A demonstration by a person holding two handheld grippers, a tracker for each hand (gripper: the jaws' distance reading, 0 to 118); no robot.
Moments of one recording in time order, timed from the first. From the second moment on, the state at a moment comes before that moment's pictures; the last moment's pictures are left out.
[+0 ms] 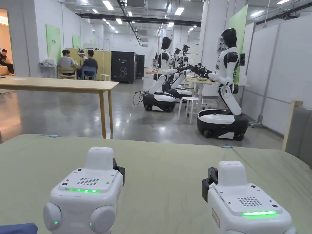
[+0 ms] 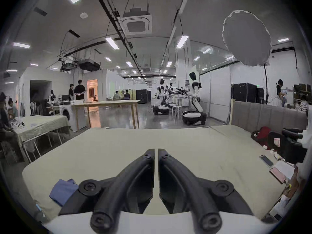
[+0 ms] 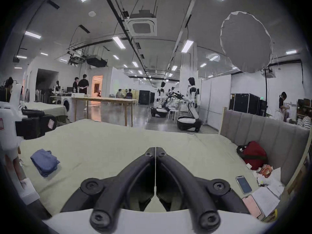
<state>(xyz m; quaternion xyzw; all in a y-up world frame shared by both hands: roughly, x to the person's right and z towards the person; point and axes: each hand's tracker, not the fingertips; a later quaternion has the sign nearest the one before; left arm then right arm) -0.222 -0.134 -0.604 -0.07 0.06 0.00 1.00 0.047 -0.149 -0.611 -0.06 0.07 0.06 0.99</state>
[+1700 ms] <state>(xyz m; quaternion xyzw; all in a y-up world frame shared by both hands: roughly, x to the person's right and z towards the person) -0.226 -0.125 -0.589 -0.10 0.06 -0.01 0.99 0.055 -0.121 -0.620 -0.12 0.02 0.02 0.99</state>
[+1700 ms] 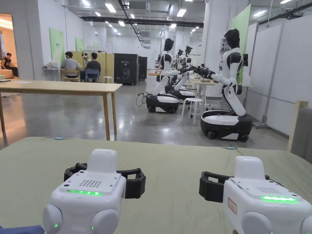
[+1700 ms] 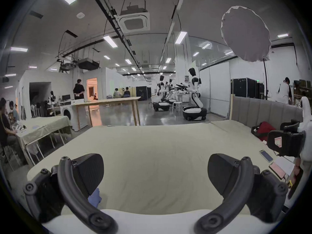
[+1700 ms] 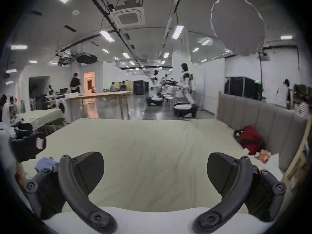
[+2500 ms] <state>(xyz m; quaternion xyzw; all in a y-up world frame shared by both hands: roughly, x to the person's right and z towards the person) -0.219 -0.112 -0.581 -0.09 0.04 -0.02 0.99 0.037 -0.100 -0.604 -0.09 0.04 0.06 0.99</state>
